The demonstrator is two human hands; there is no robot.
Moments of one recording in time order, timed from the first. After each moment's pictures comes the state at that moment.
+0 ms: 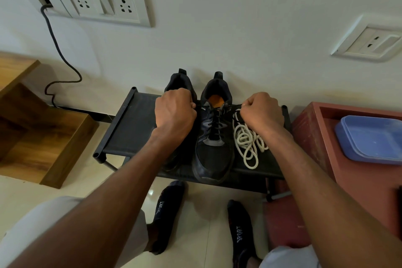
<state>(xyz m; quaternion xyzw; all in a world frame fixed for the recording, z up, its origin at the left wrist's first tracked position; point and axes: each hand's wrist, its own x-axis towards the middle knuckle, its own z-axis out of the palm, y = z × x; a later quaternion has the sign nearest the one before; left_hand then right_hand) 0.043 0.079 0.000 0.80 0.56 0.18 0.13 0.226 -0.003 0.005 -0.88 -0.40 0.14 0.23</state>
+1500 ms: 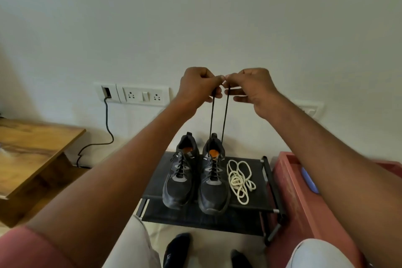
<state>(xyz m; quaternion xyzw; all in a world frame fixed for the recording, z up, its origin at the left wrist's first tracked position) 0.038 0.043 0.248 0.72 0.34 0.42 0.44 0.181 -0.032 0.262 -0.64 -0.41 0.26 0.59</state>
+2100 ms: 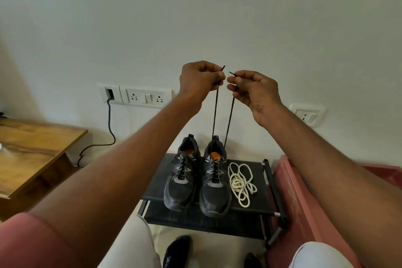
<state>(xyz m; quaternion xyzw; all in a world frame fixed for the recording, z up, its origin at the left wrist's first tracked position) 0.039 0.050 0.257 0.64 0.32 0.49 0.50 0.177 -0.036 0.249 -0.54 -0.34 0.30 0.71</state>
